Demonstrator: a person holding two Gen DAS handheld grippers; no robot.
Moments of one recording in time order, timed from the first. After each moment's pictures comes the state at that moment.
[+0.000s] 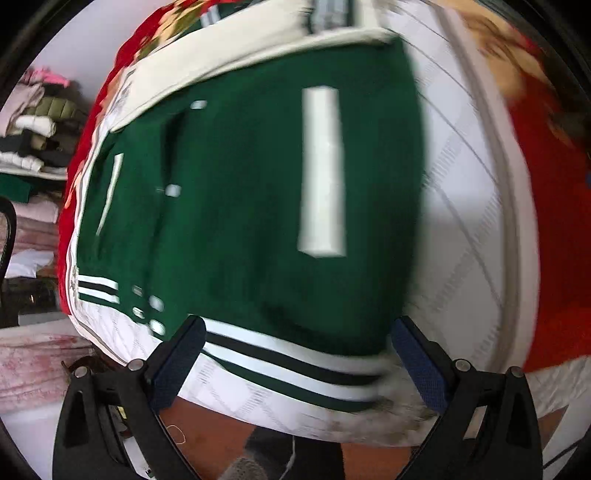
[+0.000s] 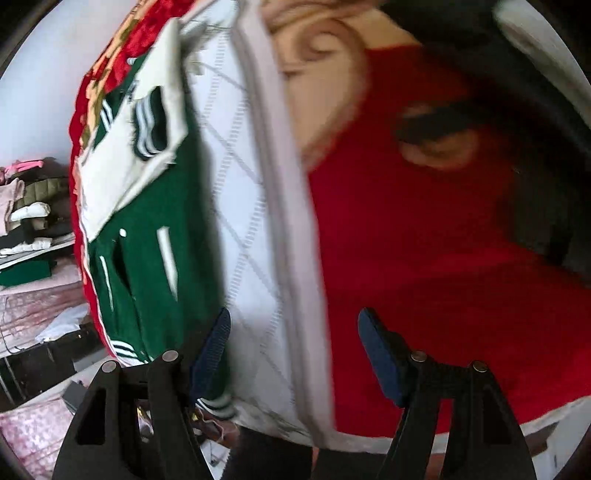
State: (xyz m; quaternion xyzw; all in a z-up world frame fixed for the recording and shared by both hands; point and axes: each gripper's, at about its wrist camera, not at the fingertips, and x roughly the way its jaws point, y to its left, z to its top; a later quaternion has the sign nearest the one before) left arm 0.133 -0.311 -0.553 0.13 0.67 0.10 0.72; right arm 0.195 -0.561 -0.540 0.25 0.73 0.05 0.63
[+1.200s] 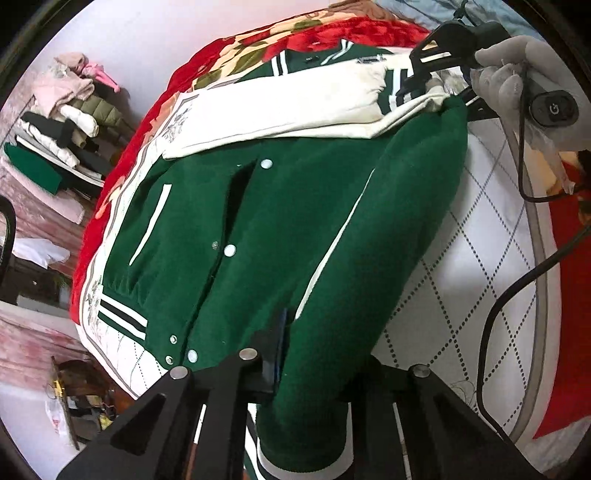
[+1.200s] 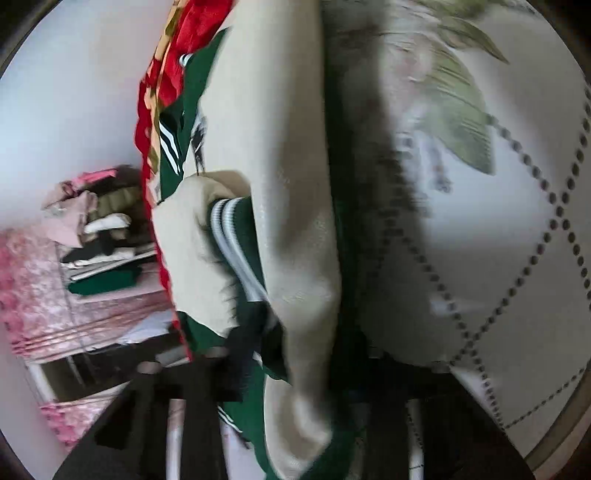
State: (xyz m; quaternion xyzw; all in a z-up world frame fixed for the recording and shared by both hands) left arm 0.168 -0.250 -0.519 0.09 0.57 0.16 0.80; right arm 0.420 -0.414 -0.626 0.37 0.68 0.20 0.60
